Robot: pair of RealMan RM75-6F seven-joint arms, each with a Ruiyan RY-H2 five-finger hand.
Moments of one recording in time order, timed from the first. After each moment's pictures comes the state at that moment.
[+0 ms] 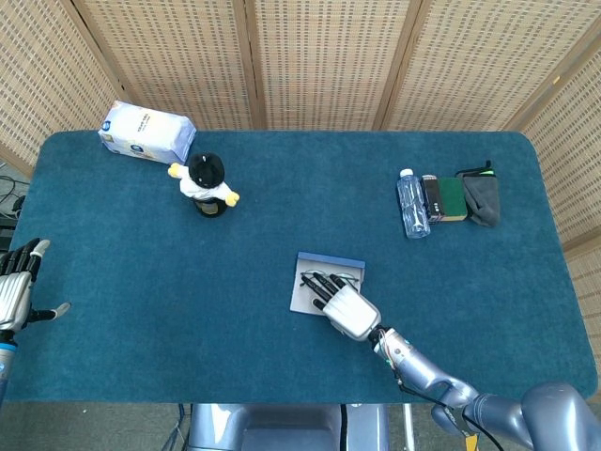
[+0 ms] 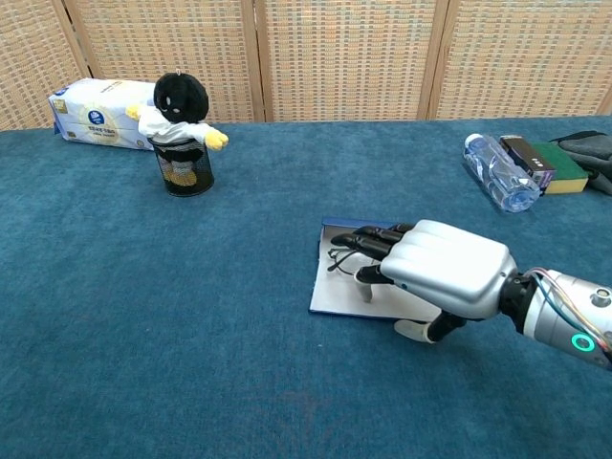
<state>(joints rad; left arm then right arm) -0.22 -1.18 -0.11 -1.47 1.20 1.19 0.01 0.68 -1.77 -0.03 -1.10 -1.68 1.09 -0.29</state>
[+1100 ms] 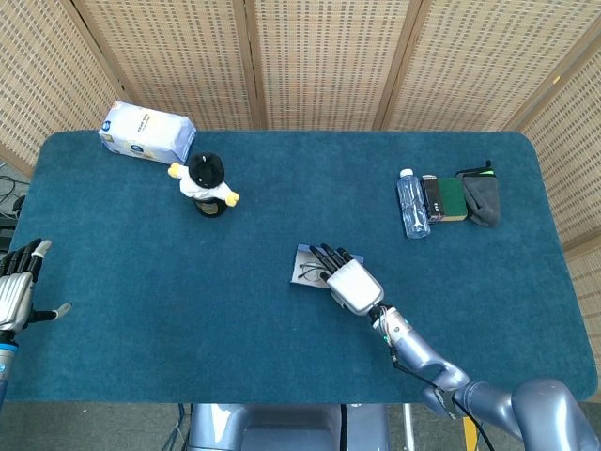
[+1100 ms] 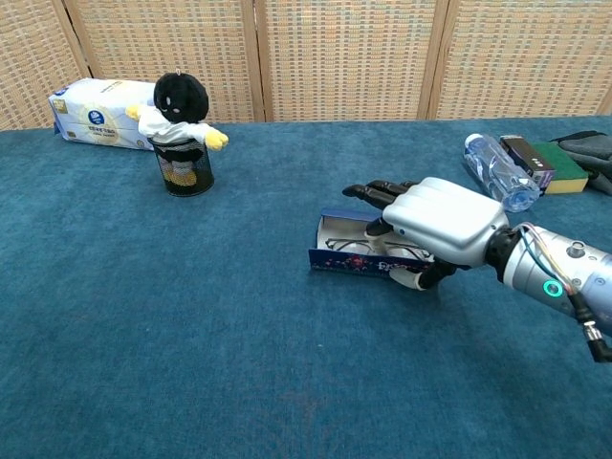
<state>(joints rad) -0.22 -1.18 -0.11 -1.47 1.21 1.19 0.01 0.71 -1.81 0.06 -1.00 -1.60 1.08 -0.24</state>
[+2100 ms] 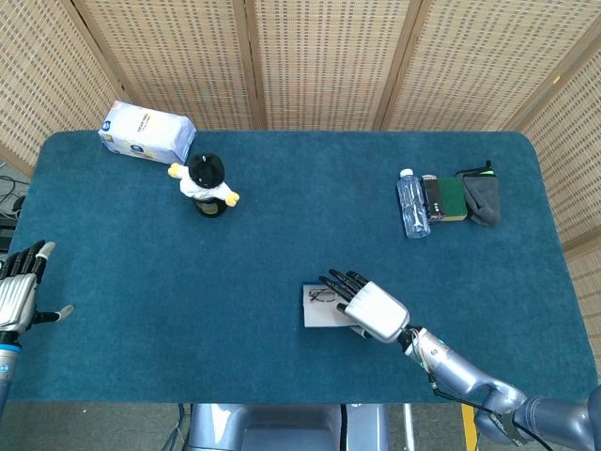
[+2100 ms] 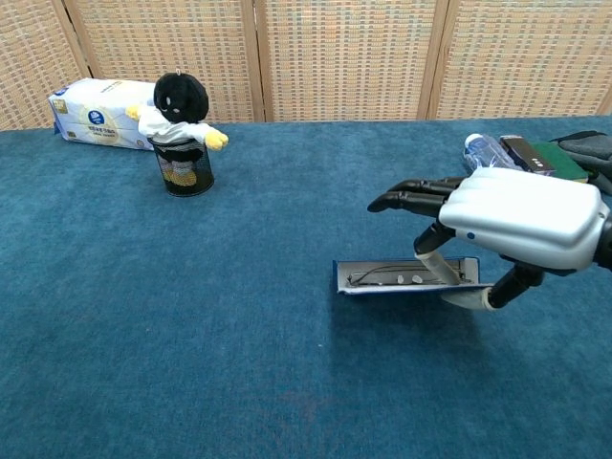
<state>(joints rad) -0.23 -1.19 -0.10 -1.48 1.21 1.19 0.03 0.69 -1.46 -0.07 -1.40 -1.74 1.14 -0.19</state>
